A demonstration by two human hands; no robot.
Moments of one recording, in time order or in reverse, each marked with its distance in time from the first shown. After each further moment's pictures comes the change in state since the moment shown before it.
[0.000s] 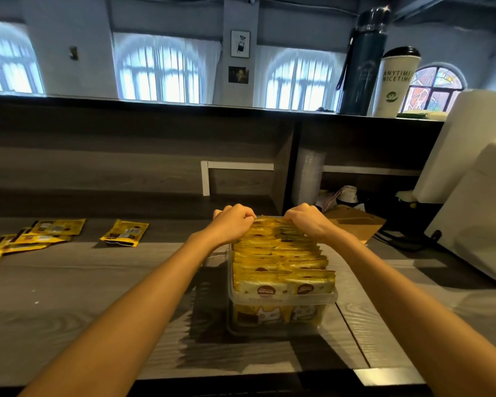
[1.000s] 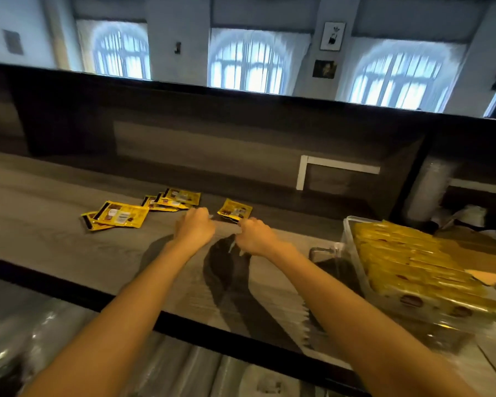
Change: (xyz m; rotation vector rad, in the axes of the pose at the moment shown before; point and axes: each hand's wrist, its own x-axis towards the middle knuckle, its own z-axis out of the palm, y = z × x) left_hand -0.133 -0.184 -0.094 0.206 0.397 -0.654; right_hand -0.014 -0.188 0.215 -0.358 -0.252 -0.342
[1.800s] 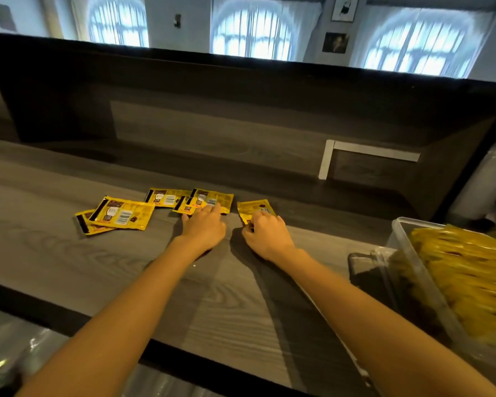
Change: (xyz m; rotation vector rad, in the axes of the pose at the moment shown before) left_hand 0.067 -0.038 0.034 0.230 -0.166 0.133; right_hand 0.066 0.002 0.043 -0.024 0.168 -0.037
